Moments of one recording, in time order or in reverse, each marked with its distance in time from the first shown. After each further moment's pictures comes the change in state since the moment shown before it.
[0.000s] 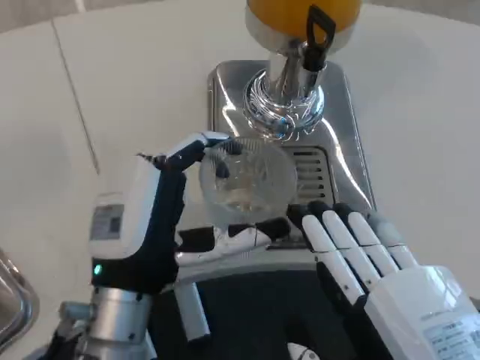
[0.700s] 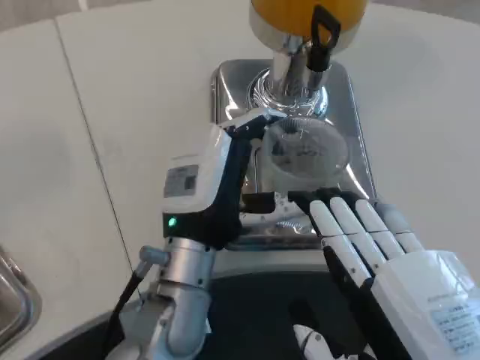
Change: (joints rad) left arm -0.326 -0.018 -0.207 0.379 0.003 0.087 0.157; right arm -0.053 0.009 -0.011 -0.034 0.019 0.055 0.085
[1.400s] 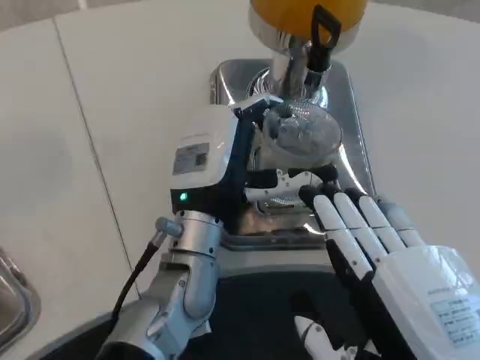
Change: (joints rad) left arm -0.236 0.002 -0.057 0.369 -0.021 0.021 0.156; right arm -0.016 0.037 0.013 -0.002 -0.020 0.026 0.022
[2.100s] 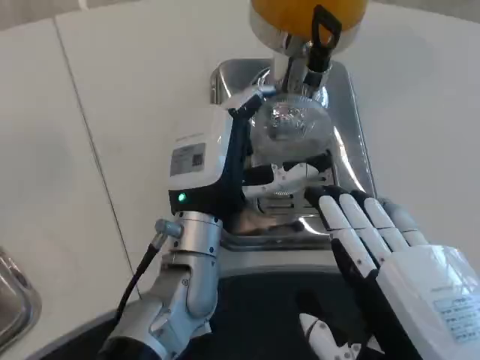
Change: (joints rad) left arm -0.030 0.005 -0.037 0.064 -0.028 -0.002 0.075; right arm -0.006 0.004 -0.006 -0.001 0.002 0.022 0.027
